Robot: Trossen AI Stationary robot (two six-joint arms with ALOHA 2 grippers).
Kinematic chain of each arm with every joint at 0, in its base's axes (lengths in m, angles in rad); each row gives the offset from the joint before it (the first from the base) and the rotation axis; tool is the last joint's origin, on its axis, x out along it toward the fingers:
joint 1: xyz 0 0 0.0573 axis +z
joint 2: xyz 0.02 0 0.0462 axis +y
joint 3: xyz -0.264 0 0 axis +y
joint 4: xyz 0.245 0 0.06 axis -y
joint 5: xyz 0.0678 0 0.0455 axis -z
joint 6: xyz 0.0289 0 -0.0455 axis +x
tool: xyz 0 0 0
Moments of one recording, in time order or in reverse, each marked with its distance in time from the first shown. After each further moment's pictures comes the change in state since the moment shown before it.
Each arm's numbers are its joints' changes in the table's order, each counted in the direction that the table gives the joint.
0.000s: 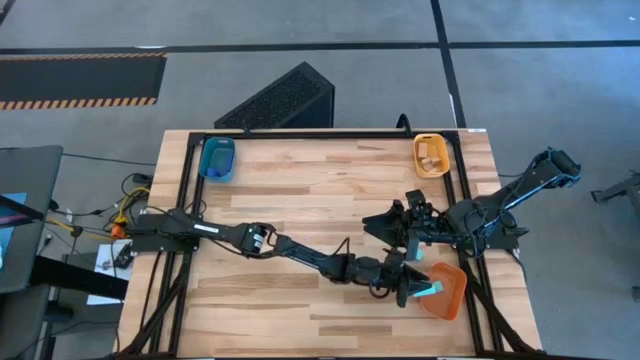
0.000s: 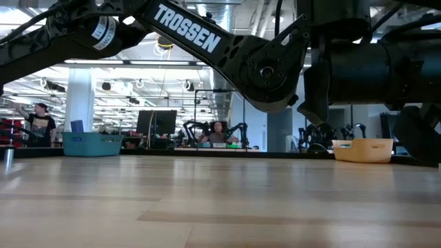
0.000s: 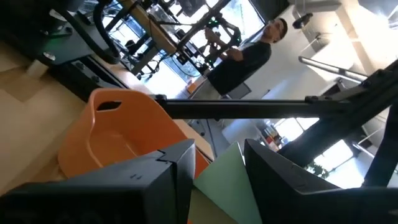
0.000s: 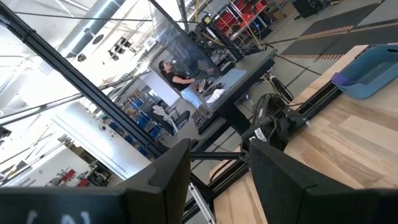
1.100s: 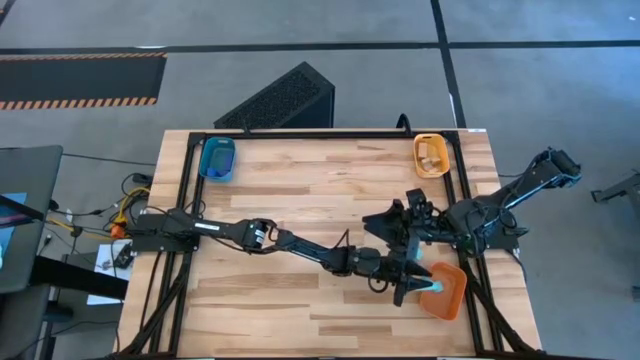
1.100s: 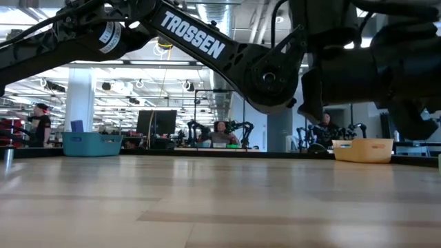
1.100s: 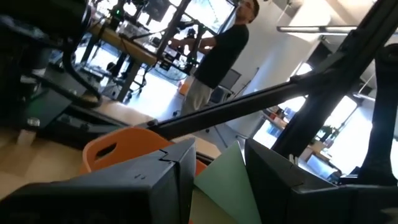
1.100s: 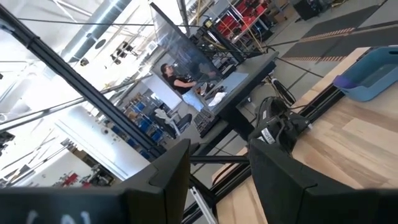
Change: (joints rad) left arm 0.039 0.000 0.000 0.047 0.134 0.292; right arm 0.000 0.000 0.000 0.018 0.000 0.002
